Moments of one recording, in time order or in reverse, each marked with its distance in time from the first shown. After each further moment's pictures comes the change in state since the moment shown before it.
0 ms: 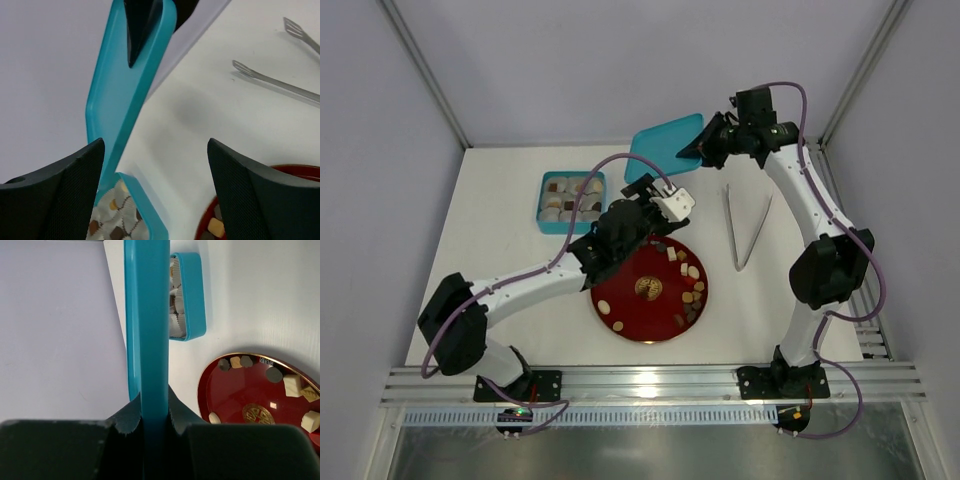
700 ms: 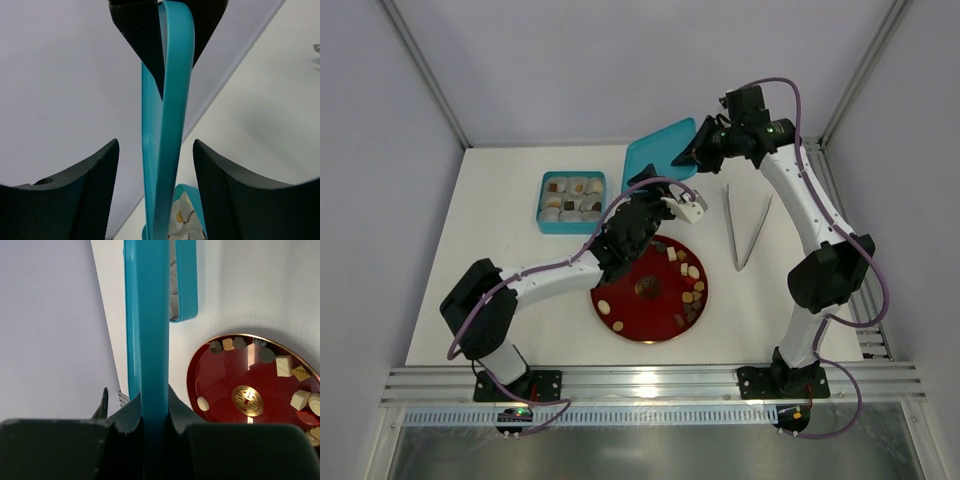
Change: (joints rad) left arm 0.004 0.146 0.002 0.313 -0.124 0.410; right arm 0.070 -0.024 0.074 -0.149 0.059 -0.080
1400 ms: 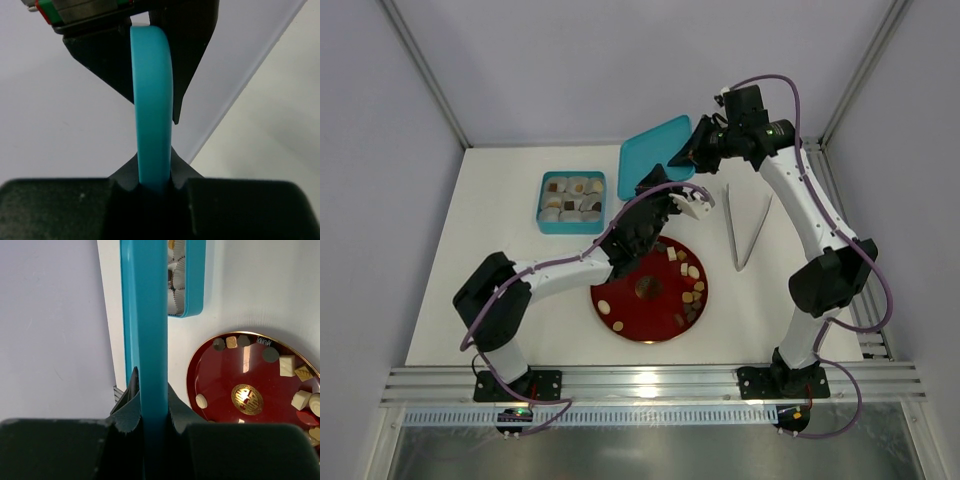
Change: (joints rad) left arm 0.000 0.074 0.061 0.068 -0.050 0.143; right arm 0.029 -0.027 0.000 -0.014 0.007 -0.025
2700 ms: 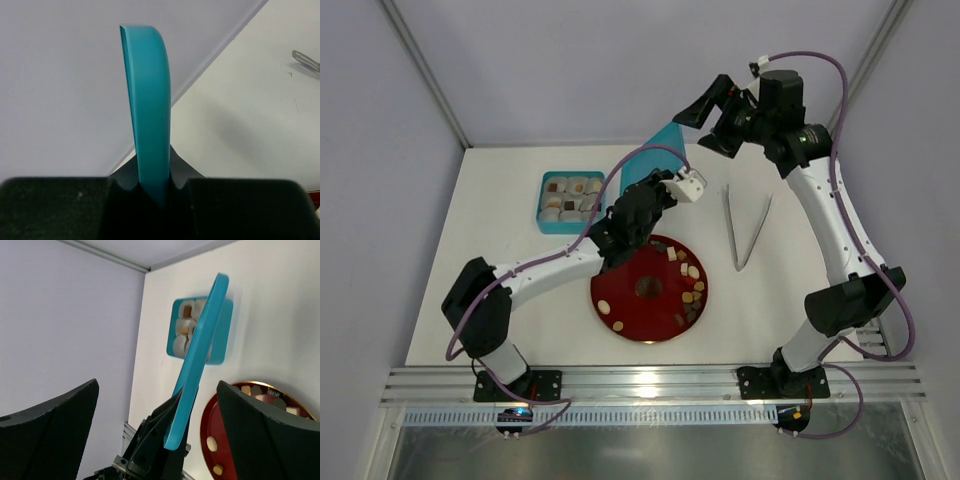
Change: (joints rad) left arm 0.015 -0.056 0.096 -0.319 -0.001 -0.367; right arm -0.051 -0.145 -0.047 0.218 0.042 0.009
